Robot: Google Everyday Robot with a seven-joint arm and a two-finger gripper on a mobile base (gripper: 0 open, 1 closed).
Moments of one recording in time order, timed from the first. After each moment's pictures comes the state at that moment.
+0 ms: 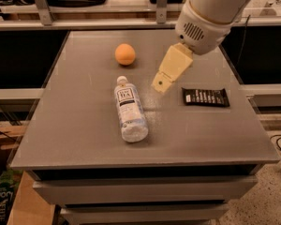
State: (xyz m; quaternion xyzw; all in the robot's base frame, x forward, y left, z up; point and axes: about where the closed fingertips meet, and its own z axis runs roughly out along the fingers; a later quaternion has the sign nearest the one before) arm 0.490 -0.094 0.957 -0.43 0.89 0.04 0.14
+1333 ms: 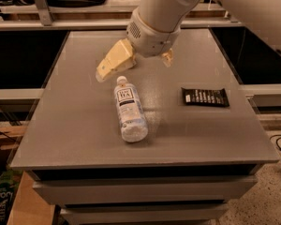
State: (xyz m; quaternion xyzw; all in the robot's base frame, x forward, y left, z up) arm 0.527 0.007 0.930 -0.26 0.95 0.13 0.14
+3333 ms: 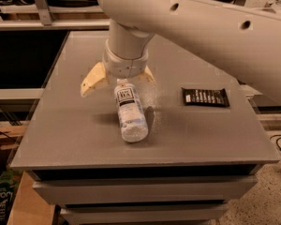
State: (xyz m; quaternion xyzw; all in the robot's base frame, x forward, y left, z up) arm 0.536 0.047 0.867 -0.16 0.98 0.09 0.12
